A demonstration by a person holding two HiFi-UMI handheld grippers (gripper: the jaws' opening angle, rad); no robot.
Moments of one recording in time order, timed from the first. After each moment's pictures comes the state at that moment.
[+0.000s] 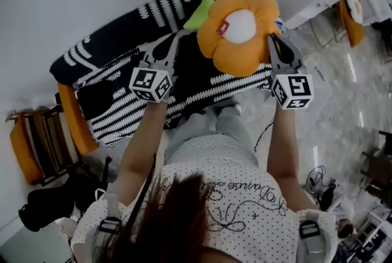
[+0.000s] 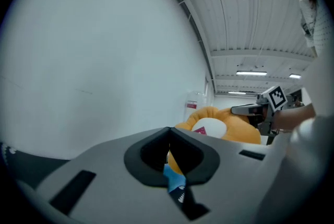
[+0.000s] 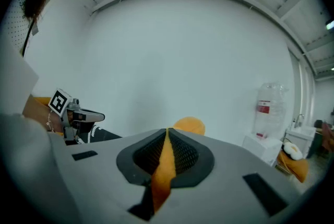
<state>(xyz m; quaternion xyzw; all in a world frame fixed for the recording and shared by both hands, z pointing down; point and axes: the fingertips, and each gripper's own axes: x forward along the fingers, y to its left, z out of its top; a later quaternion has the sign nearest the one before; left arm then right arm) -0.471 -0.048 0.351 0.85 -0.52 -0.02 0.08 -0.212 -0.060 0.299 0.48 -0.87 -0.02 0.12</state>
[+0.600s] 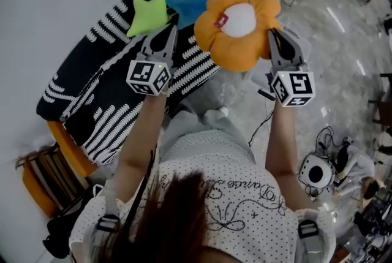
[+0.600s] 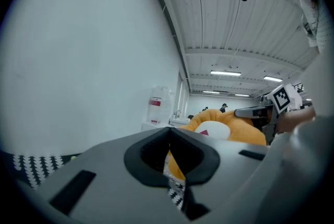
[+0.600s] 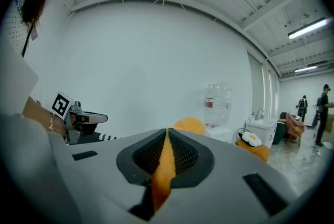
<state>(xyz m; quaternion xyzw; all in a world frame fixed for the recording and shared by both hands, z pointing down) -0.186 -0.037 0.332 0.92 -0.39 -0.01 0.06 0.062 0.037 0.295 0.60 -0.79 0.00 0.09</state>
